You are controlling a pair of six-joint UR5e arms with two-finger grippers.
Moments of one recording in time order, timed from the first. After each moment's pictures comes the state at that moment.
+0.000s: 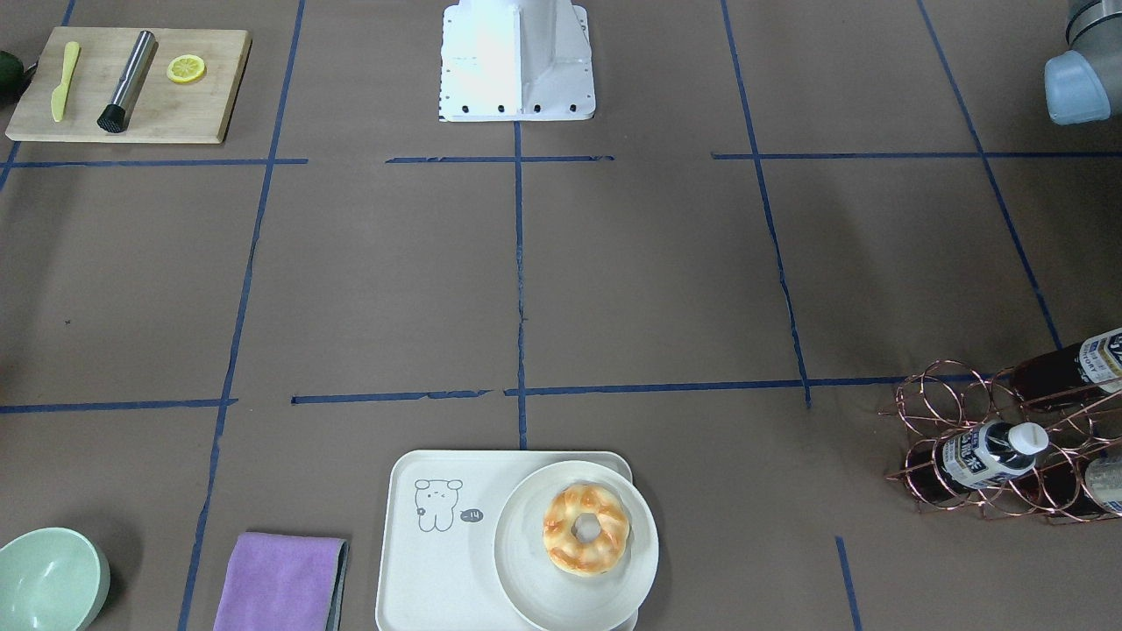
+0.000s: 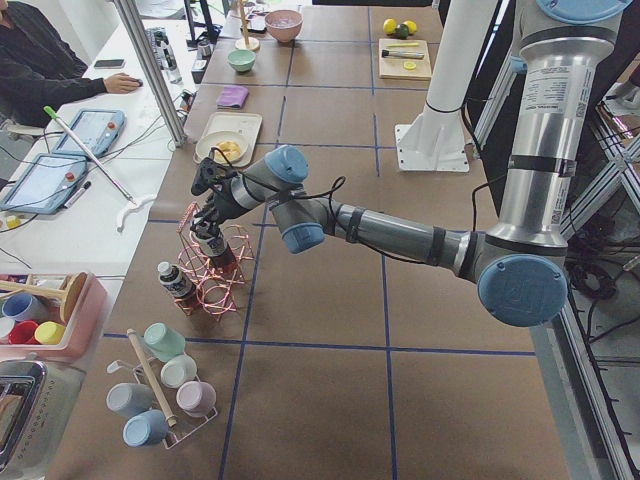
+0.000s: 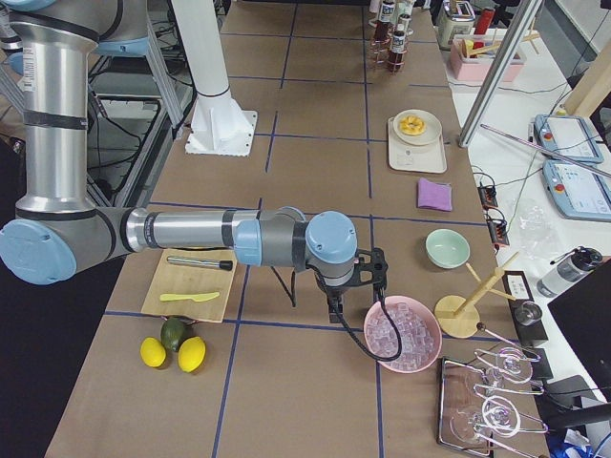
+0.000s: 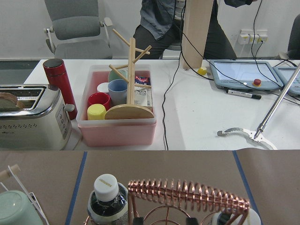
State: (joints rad) left arm -1.34 -1.64 -1.72 -2.46 -1.87 -0.81; right arm 1.67 -1.66 1.74 -1.62 2.46 -0.10
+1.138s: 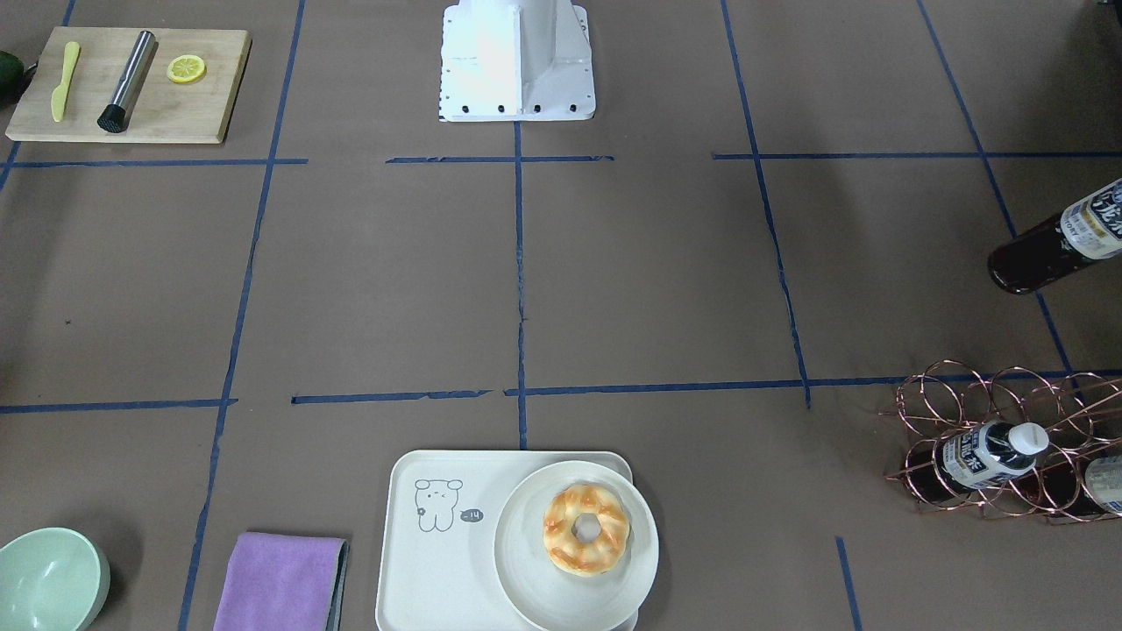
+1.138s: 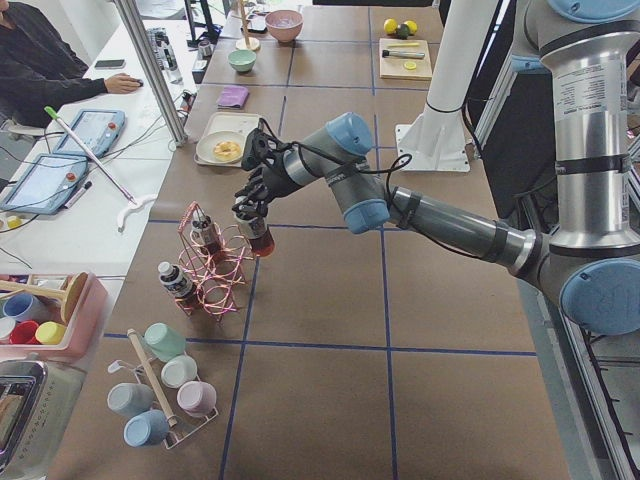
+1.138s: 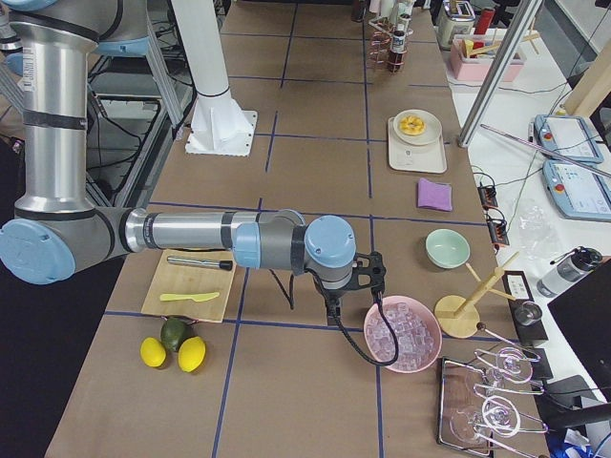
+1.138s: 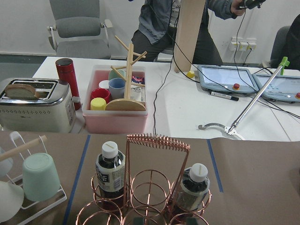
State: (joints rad) left arm -1.28 -1.39 -2.12 -2.32 -1.85 -0.88; right arm 1.67 -1.67 1.74 -1.62 2.46 -0.10
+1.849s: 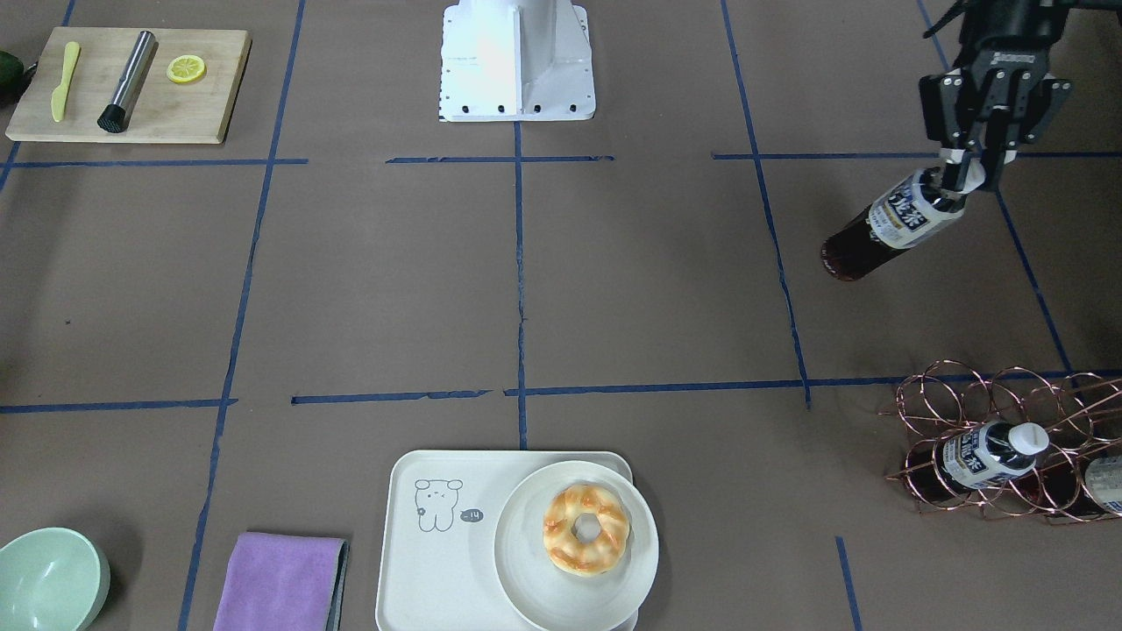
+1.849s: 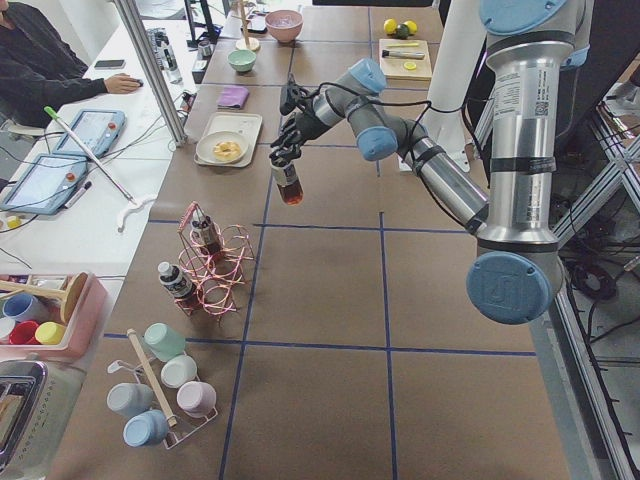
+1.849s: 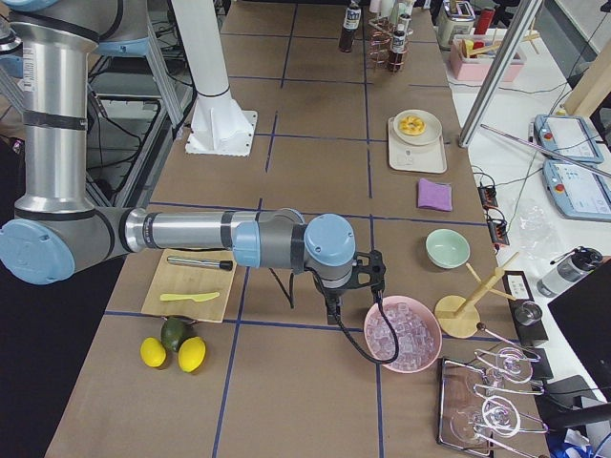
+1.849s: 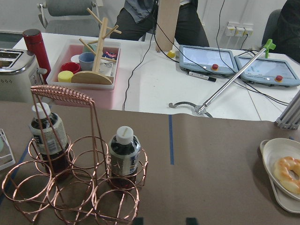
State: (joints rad) left arm -0.82 -1.61 -2.34 -1.84 -1.44 -1.12; right arm 1.67 -1.67 1.75 -1.62 2.46 -0.10
